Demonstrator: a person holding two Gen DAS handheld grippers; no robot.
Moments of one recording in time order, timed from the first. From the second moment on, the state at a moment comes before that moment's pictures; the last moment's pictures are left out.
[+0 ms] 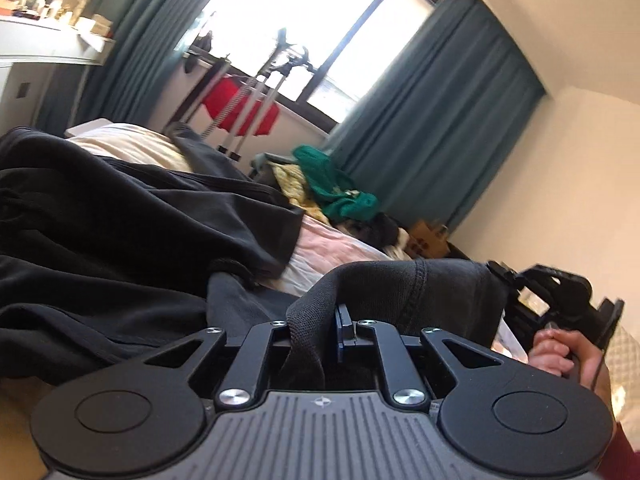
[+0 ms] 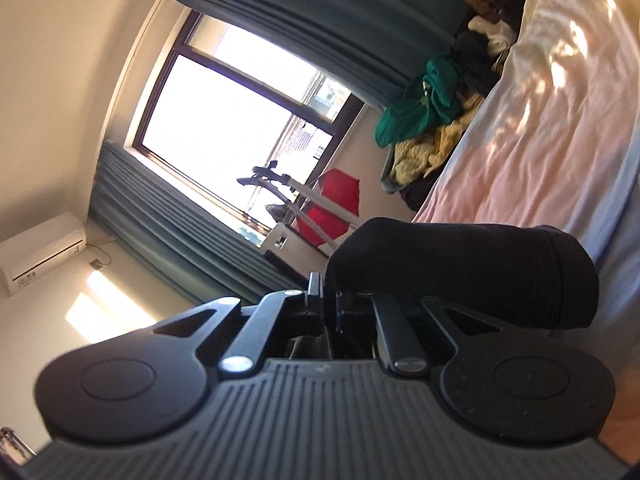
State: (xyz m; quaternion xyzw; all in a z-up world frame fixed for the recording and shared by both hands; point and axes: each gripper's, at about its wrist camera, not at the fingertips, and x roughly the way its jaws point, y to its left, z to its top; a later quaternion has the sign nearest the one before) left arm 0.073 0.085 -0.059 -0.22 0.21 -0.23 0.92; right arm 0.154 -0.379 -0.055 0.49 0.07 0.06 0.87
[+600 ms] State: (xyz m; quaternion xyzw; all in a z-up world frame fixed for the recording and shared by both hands) left arm 0.032 0.107 -0.050 -0.25 0.28 -0.13 0.92; right arm 0.033 -0.514 -0.158 0.62 0.09 -0.13 0.77
